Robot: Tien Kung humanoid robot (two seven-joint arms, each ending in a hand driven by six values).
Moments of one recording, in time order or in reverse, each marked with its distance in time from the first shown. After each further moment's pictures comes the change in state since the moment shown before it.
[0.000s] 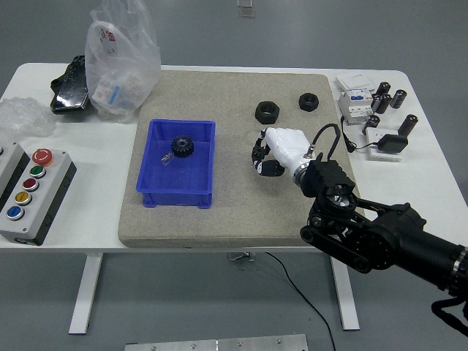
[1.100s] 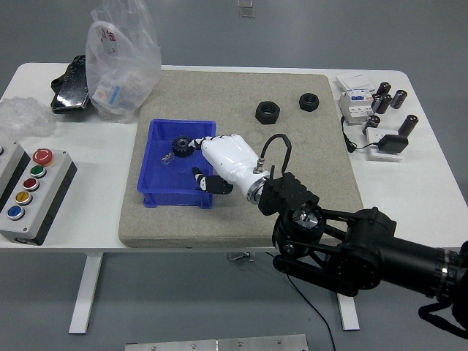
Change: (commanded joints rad) left arm 0.001 0.001 0.000 0.000 0.004 -0.001 0.001; right arm 0.011 0.046 -0.063 0.163 -0.050 -0.020 0.021
